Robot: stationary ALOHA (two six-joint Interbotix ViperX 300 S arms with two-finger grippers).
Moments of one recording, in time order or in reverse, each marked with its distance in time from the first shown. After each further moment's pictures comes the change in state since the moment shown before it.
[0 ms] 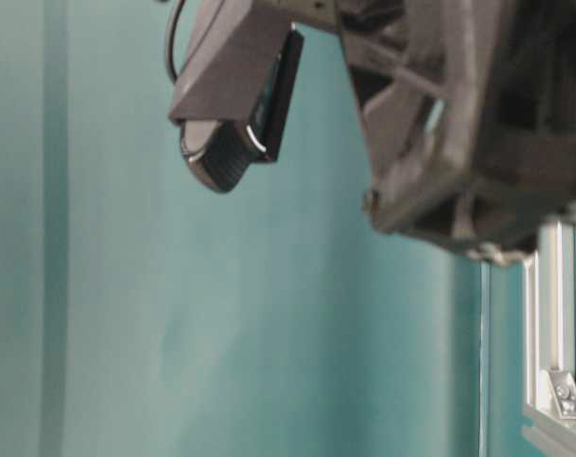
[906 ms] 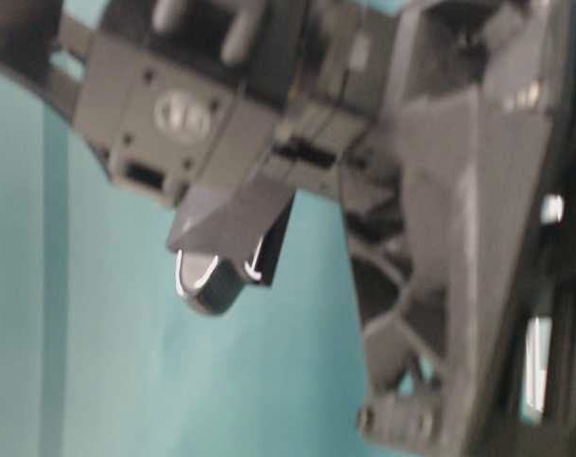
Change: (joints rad) left arm -0.002 0.000 0.000 0.000 0.011 0.000; right arm -0.049 0.124 -0.176 -0.058 -0.008 -0.025
